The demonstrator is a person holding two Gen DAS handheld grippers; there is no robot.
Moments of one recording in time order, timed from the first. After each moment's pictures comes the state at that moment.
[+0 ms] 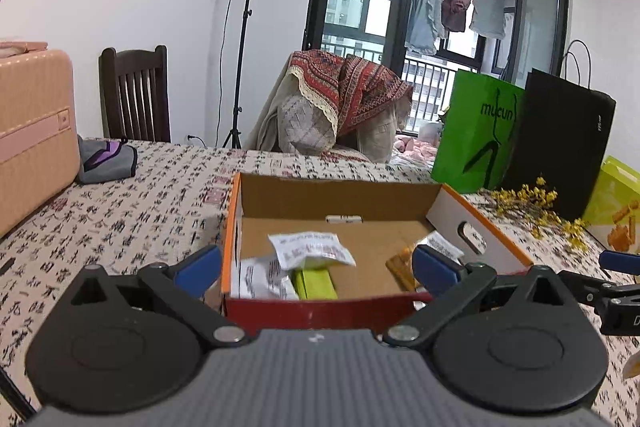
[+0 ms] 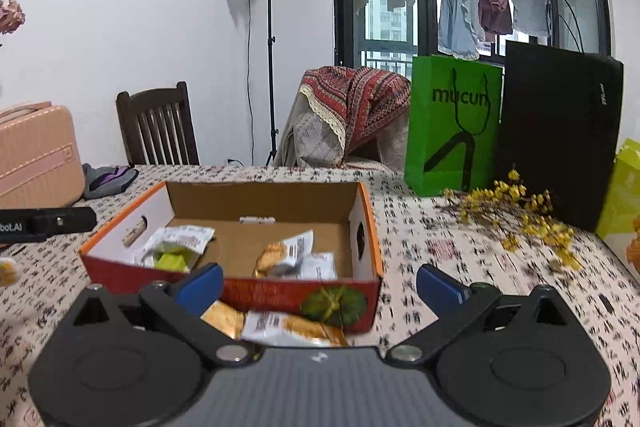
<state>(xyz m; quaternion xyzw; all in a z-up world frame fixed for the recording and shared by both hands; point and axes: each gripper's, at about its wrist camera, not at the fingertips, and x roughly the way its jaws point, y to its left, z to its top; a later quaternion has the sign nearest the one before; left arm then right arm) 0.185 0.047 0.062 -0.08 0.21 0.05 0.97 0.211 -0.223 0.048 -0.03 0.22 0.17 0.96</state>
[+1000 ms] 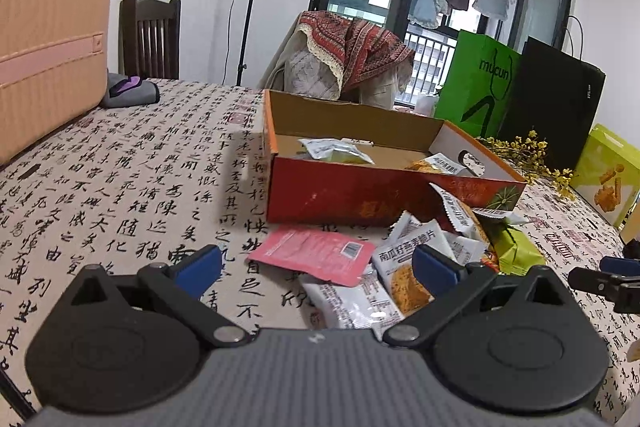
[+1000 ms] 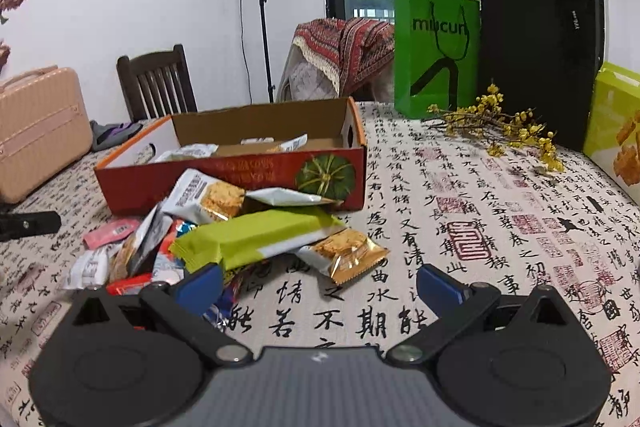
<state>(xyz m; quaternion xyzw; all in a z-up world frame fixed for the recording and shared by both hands) 0.108 0.069 0.009 -0.11 0.25 0.04 0.96 0.150 -0.252 -0.004 -0.01 0.28 0.17 0.94</state>
